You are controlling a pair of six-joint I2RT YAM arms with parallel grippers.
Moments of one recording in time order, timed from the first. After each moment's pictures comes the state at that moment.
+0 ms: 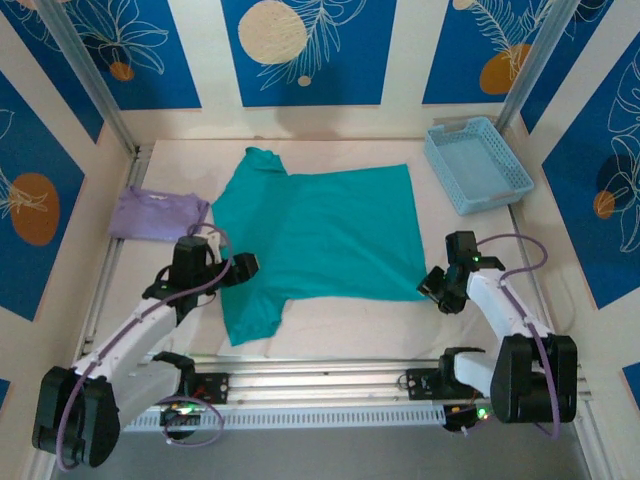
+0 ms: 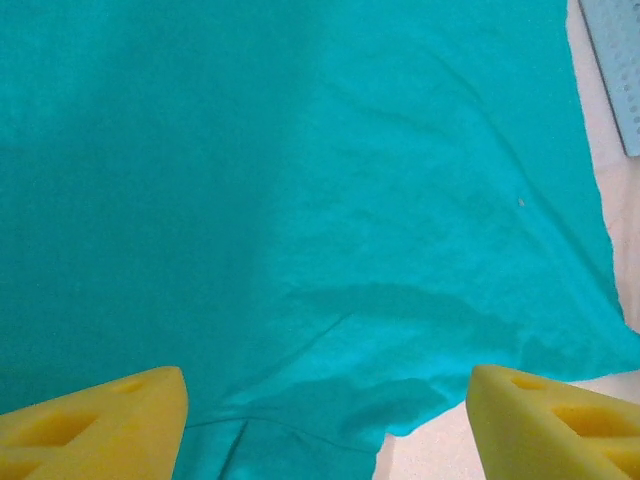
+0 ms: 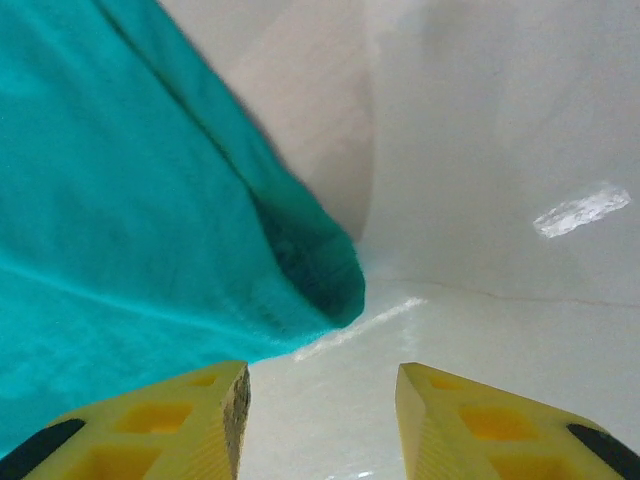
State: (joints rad) left arm -0.28 0.98 0.47 -0.20 0.32 -0.57; right arm -0.02 1.14 0.60 -0.82 -0.15 0.70
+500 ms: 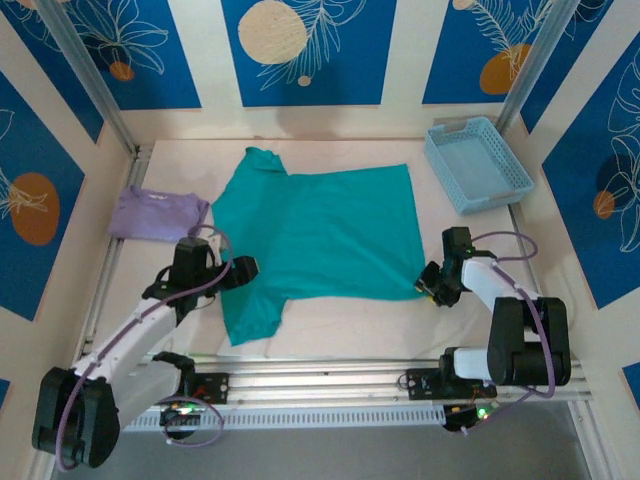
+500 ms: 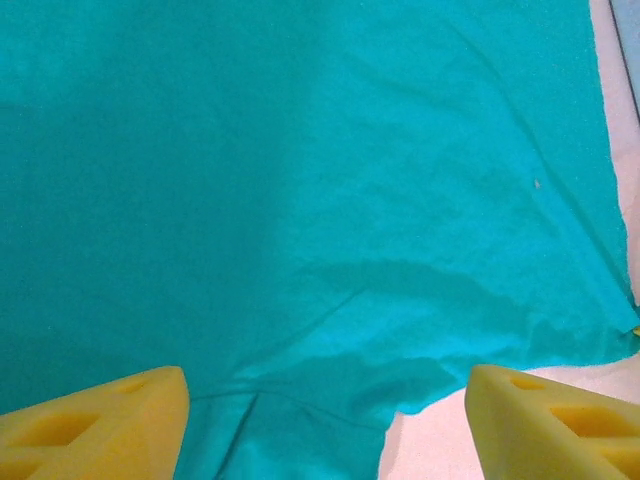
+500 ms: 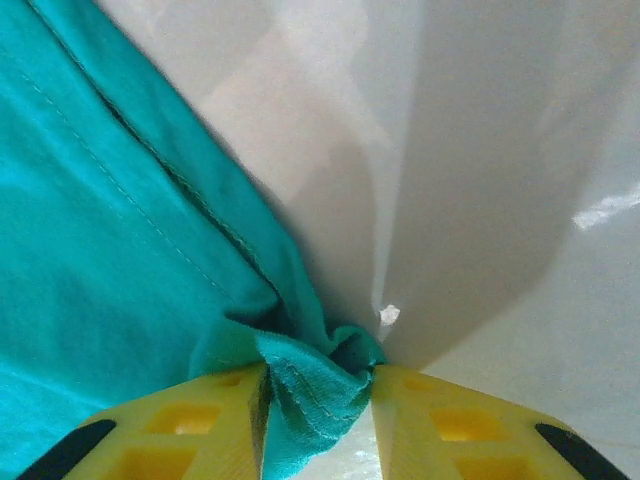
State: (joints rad) left arm -0.28 0.95 0.47 -0.28 0.32 -0.57; right arm -0.03 1.32 0.61 -0.66 -0.19 0.69
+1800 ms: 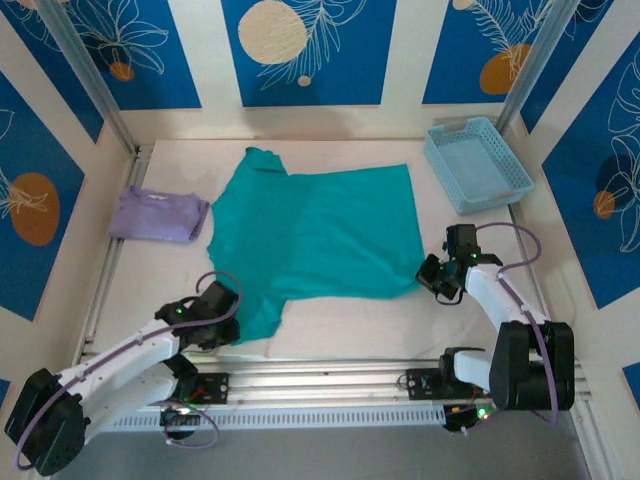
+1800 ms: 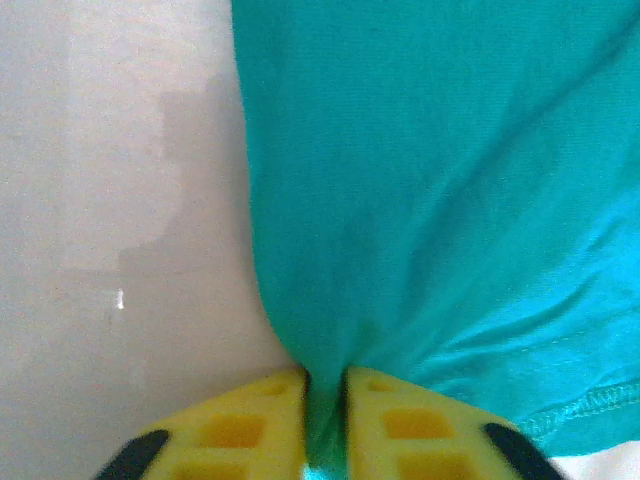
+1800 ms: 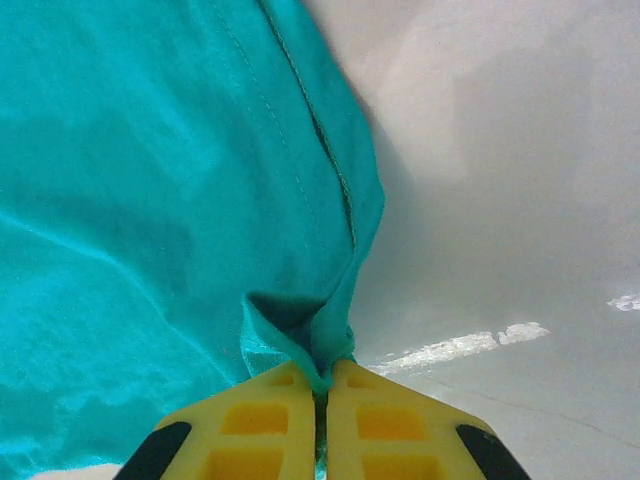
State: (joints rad) left arm -0.66 0.86 0.35 -0.77 -0.02 -0.86; right arm -0.03 1.19 0.61 -0.63 -0.26 0.60
